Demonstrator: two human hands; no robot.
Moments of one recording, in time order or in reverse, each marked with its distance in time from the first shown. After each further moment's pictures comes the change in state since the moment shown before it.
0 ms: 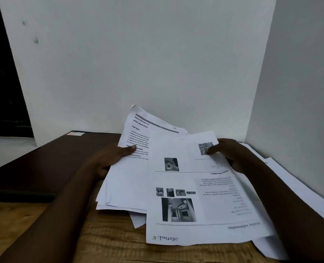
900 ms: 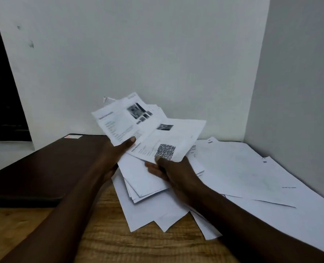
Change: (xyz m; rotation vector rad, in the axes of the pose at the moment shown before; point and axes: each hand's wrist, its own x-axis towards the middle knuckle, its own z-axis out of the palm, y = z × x) left_hand 0.007 -0.004 0.023 -0.163 0.096 0.432; right_hand -0.066 0.014 0.128 0.560 -0.229 -0.121
